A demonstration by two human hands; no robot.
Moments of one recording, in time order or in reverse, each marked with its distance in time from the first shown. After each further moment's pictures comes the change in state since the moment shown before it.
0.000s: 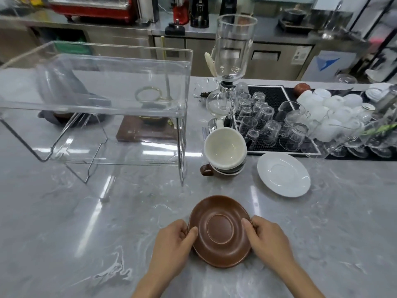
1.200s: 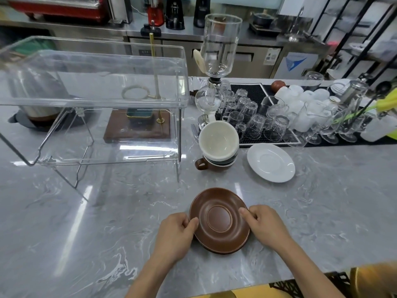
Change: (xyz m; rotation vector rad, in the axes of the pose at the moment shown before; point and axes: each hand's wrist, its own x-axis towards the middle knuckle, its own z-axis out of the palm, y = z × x) left_hand 0.014 -0.004 -0.011 0.031 -0.168 0.014; right_hand -0.002 -0.009 -0.004 -0.003 -0.048 -0.009
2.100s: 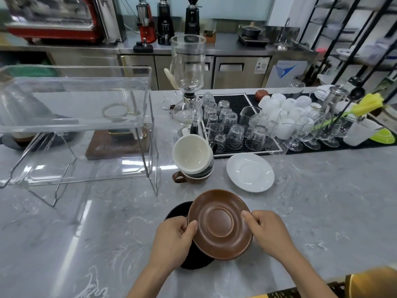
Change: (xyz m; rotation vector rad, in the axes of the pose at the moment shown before) left_hand -0.001 0.055 0.032 0.018 0.057 0.169; right_hand -0.006 0.037 -0.050 0.127 0.123 -0.030
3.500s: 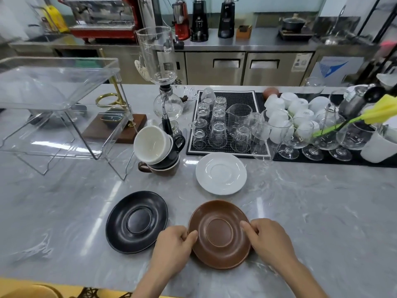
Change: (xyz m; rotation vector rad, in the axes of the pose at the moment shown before) left_hand -0.022 0.069 0.156 0.227 0.099 -0.225; right_hand 0.038 0.144 -0.072 -0.171 -0.184 -0.067
